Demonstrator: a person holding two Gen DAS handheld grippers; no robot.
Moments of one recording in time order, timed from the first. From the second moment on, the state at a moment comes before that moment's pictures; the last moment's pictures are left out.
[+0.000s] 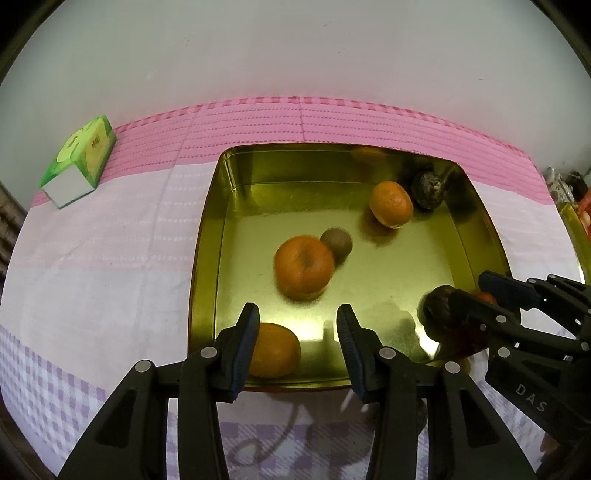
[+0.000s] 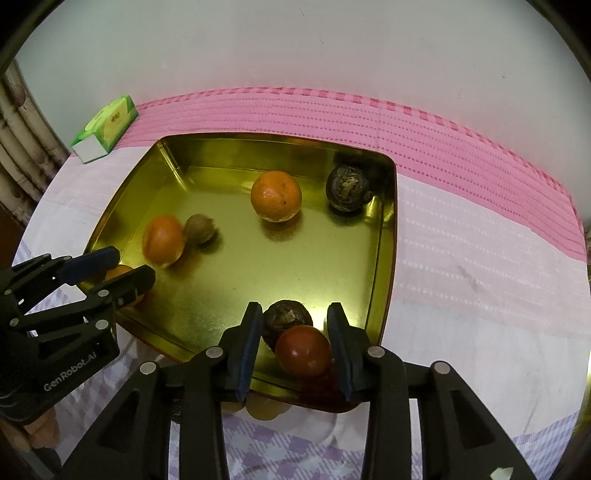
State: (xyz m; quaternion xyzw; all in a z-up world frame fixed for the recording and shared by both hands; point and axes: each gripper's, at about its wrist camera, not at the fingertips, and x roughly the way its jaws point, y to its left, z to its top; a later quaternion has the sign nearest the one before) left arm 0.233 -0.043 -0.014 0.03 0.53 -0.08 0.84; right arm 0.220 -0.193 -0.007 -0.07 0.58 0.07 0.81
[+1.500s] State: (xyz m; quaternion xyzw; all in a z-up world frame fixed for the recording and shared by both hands) left arm 0.135 -0.013 -0.009 0.03 0.52 -0.04 0.85; right arm 0.122 -0.216 0.017 -0.06 0.57 0.05 0.82
